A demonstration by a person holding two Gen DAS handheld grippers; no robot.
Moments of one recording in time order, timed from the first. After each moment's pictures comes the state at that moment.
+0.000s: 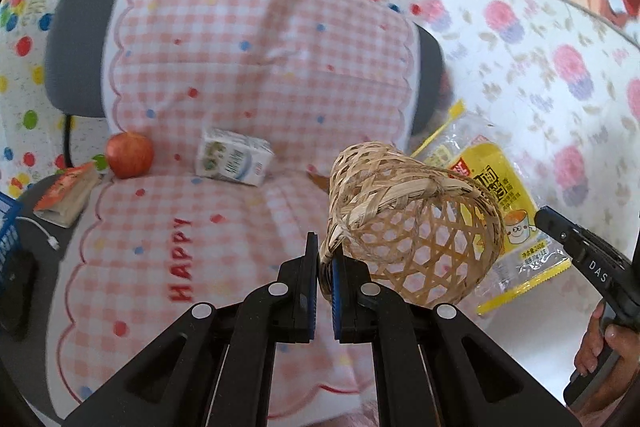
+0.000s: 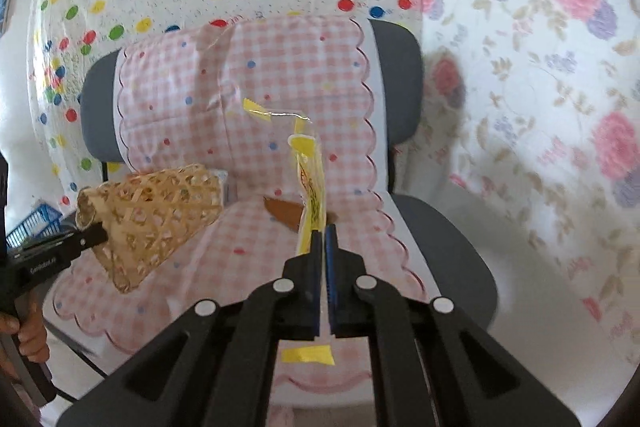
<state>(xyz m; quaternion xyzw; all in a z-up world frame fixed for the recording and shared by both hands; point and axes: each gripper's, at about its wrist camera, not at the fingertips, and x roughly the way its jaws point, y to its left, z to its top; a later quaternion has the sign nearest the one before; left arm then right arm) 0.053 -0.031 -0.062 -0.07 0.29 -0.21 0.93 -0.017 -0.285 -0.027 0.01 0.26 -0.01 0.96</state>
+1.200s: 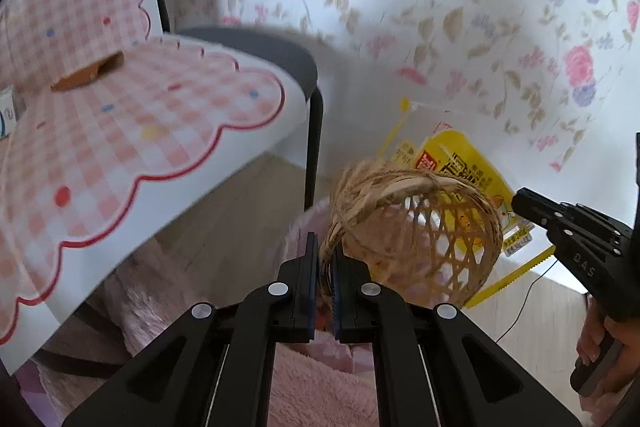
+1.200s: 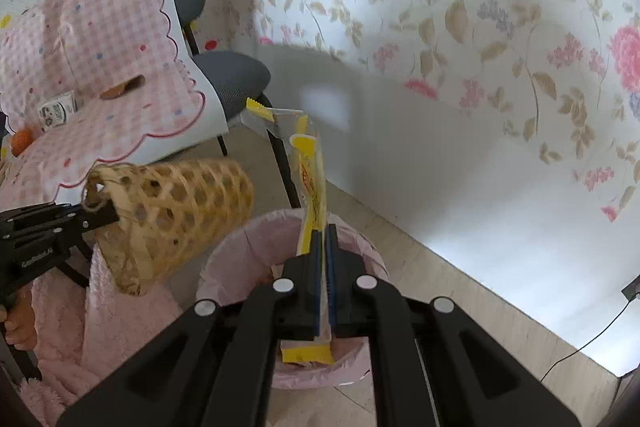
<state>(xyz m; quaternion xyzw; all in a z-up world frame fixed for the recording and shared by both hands) -0.055 -0.228 -0.167 0.12 0.41 -0.45 0.78 -0.220 -0.385 -0.140 0.11 0.39 -0.25 0.88</state>
